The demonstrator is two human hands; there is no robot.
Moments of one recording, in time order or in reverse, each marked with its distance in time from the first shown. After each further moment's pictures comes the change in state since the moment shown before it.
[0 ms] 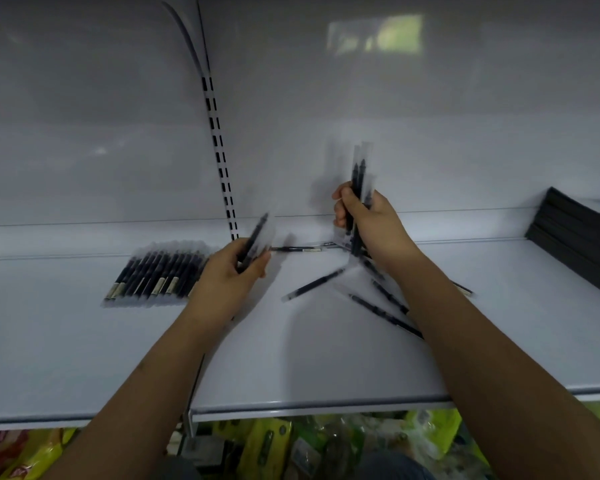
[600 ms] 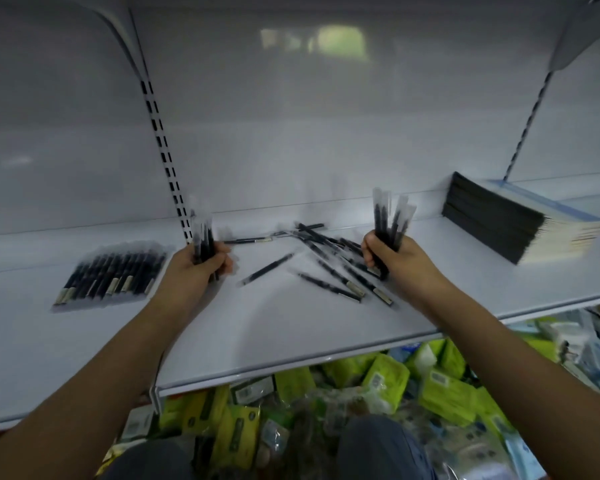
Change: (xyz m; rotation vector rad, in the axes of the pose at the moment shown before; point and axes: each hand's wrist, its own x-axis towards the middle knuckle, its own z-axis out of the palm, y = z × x) left_hand -0.007 0.006 0.014 -0.405 -0.037 -0.185; right_hand -0.117 0.008 -0.090 -0.180 0.127 0.148
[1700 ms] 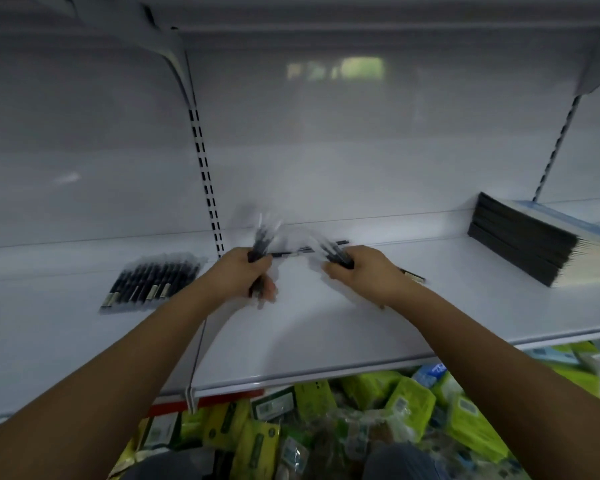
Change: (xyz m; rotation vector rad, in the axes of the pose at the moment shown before) left_hand 0.009 0.036 0.008 0.498 -0.278 -0.155; right_hand 0.017 -0.040 0.066 -0.612 -0.180 -0.039
